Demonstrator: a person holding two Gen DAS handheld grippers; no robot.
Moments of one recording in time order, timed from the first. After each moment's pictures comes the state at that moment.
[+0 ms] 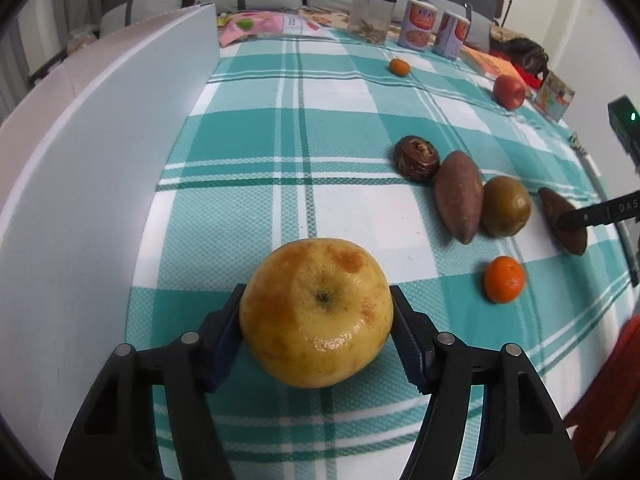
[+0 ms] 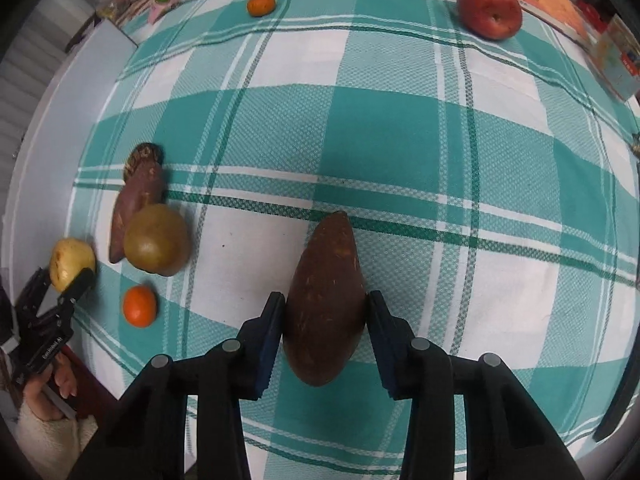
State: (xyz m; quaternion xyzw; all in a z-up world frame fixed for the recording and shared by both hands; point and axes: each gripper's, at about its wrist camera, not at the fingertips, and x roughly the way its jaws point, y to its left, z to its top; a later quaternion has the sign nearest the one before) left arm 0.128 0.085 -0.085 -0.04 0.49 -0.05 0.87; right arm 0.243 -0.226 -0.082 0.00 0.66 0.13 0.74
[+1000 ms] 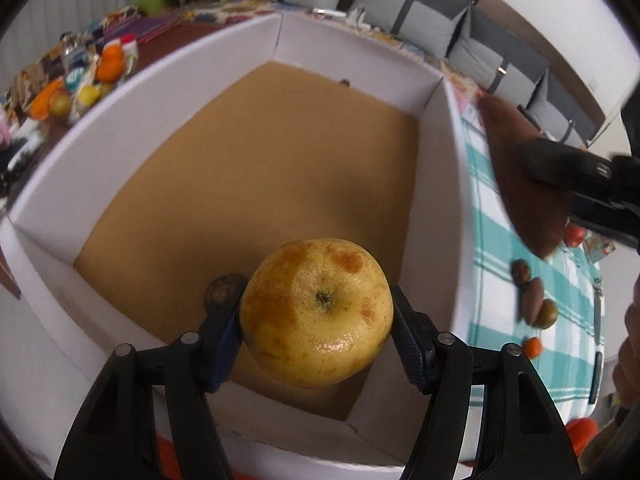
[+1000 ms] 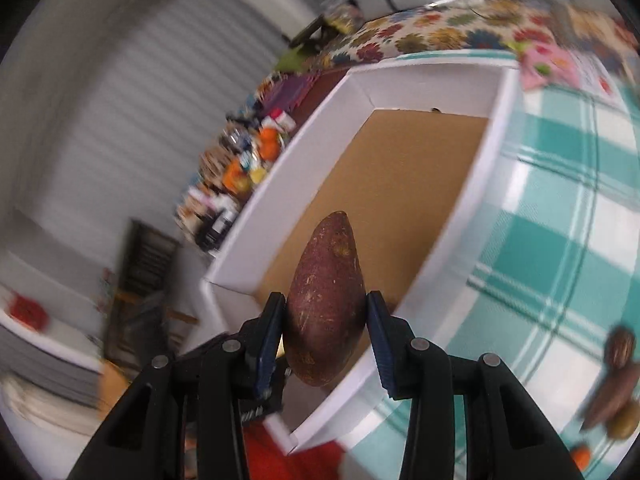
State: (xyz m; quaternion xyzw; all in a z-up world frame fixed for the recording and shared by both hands) left arm 0.083 0.292 -0.027 -0.20 0.48 0.11 0.85; right arm 0.211 0.151 0.045 0.04 0.53 0.45 0.71
